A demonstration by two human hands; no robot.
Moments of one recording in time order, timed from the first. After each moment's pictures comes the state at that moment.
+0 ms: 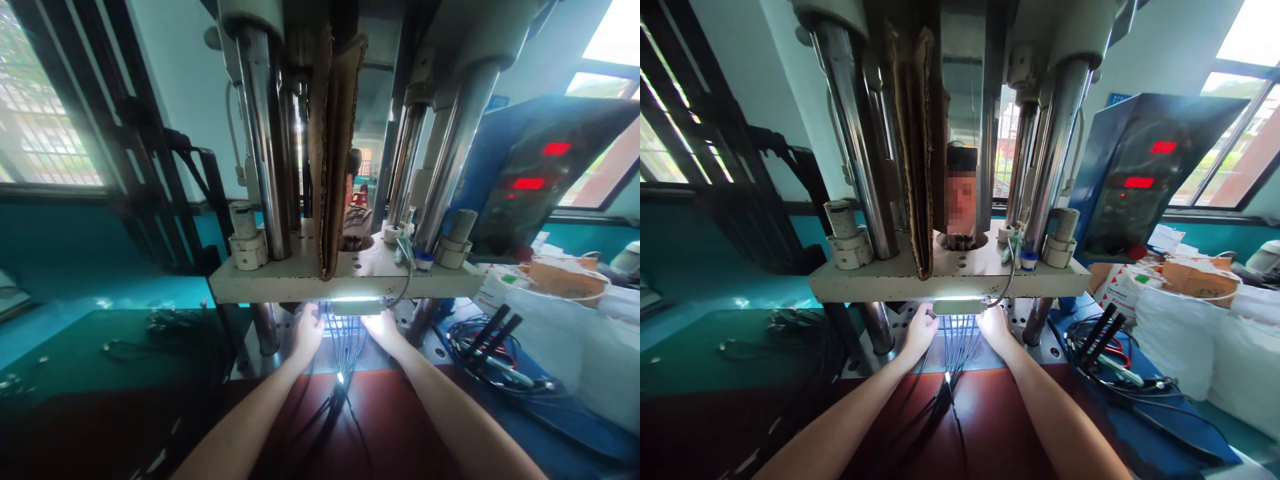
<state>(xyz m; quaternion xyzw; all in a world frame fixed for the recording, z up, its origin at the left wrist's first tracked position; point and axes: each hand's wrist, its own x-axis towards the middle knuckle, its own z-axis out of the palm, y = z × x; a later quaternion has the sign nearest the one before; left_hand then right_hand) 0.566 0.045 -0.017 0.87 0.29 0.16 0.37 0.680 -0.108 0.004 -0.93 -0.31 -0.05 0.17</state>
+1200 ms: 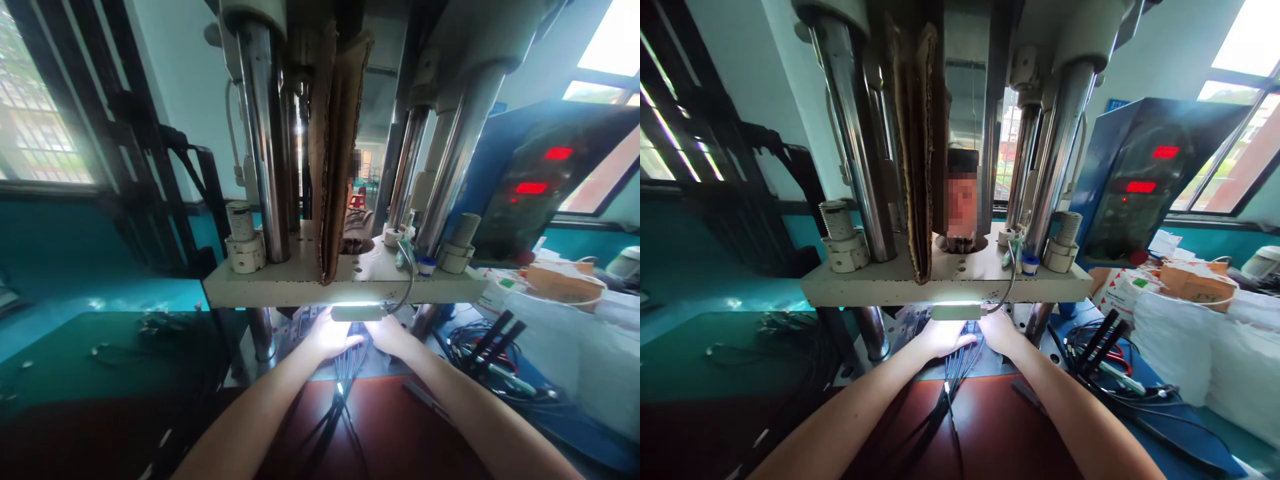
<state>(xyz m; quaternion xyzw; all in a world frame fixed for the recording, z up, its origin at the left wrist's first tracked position) 0.590 0.018 0.009 0.96 -0.10 0.20 0.18 0.683 -0.129 0.018 -0.81 -0.57 -0.12 0.06</state>
